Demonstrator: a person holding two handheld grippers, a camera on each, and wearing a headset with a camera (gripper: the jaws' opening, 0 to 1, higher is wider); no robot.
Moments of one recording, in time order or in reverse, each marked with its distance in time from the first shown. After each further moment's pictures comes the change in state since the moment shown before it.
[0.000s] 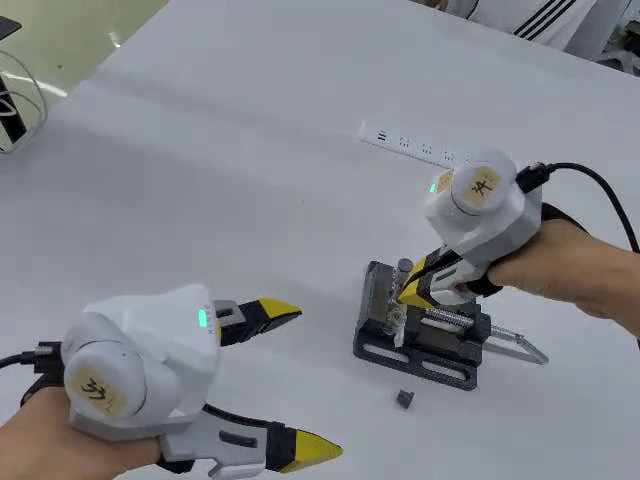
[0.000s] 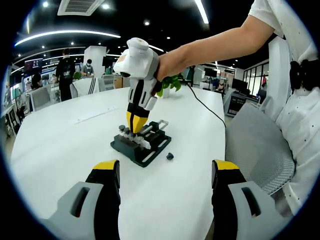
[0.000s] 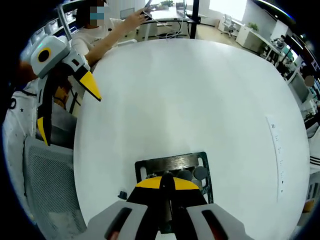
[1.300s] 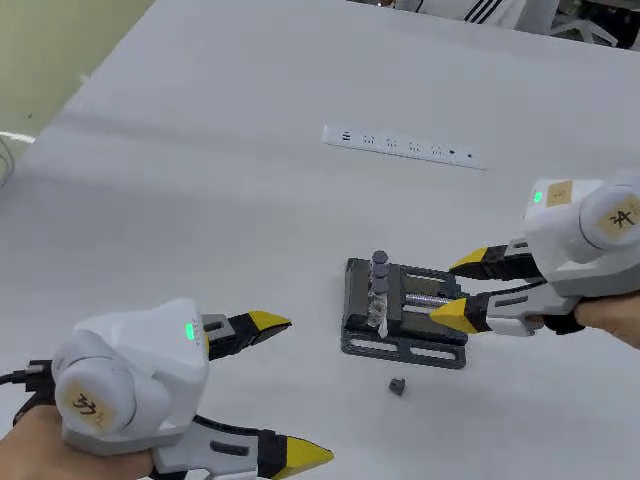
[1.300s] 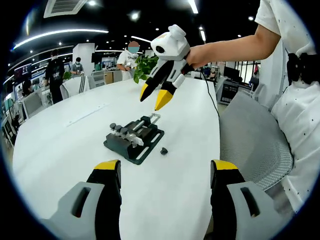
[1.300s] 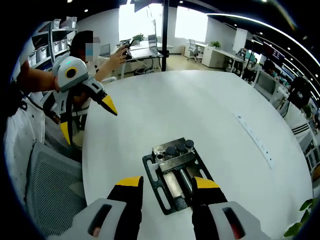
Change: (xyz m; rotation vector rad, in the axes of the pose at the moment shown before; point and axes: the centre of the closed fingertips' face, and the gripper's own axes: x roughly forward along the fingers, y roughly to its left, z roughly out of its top) left arm 0.005 -0.012 -0.004 0.073 0.093 -0.068; right arm -0.069 0.026 -0.050 0.191 -0.324 -0.173
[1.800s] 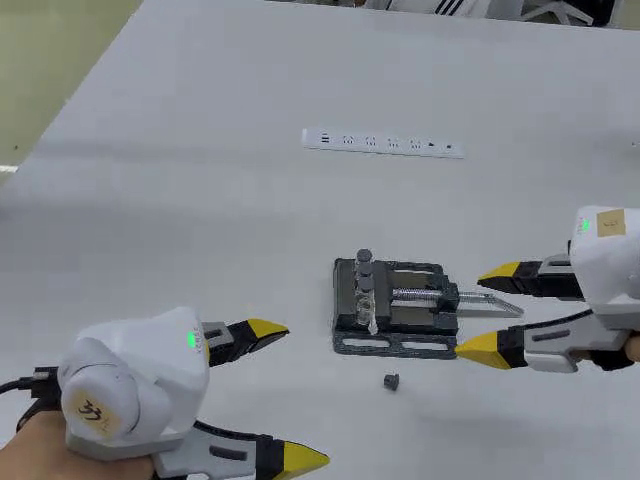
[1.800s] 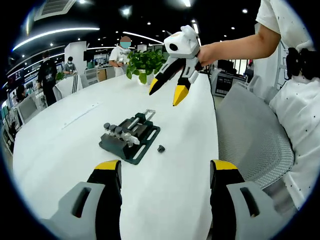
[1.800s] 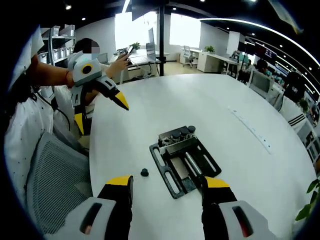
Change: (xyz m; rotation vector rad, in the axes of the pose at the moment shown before) left arm 0.011 -0.002 -0.001 0.046 0.056 -0.046; right arm -0.025 0.015 -0.040 0.050 -0.077 -0.007
